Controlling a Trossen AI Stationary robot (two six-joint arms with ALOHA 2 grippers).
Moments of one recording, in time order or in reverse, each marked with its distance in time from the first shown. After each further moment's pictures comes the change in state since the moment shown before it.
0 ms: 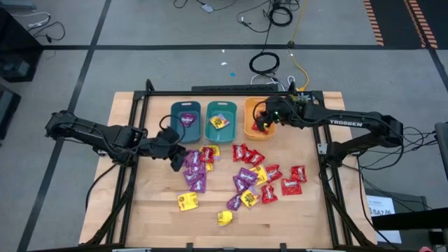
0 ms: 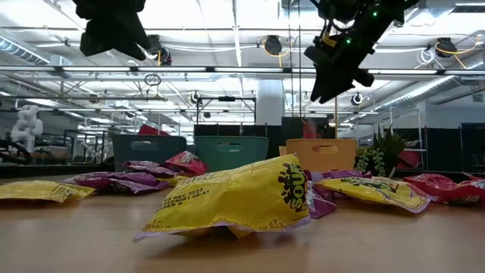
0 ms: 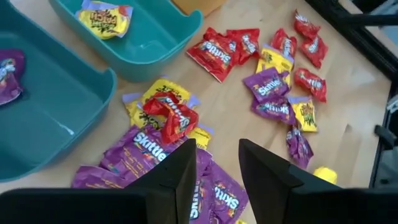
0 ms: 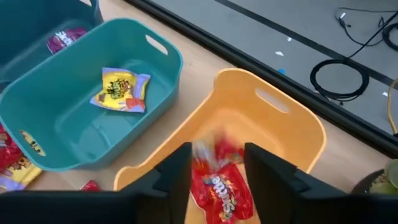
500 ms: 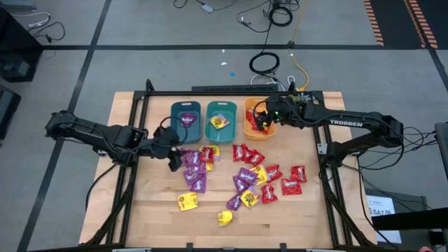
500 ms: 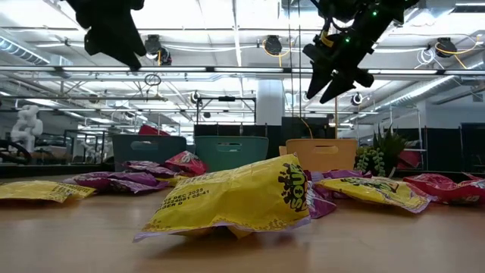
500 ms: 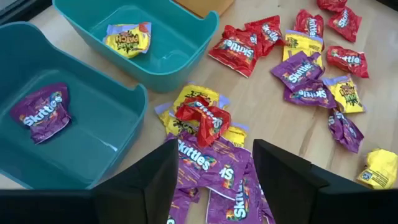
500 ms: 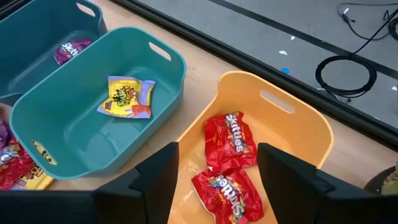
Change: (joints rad) left arm 0.000 0.000 0.000 -0.067 -0.069 0.174; right arm 0.001 -0.002 0.000 0.013 -0.004 0.044
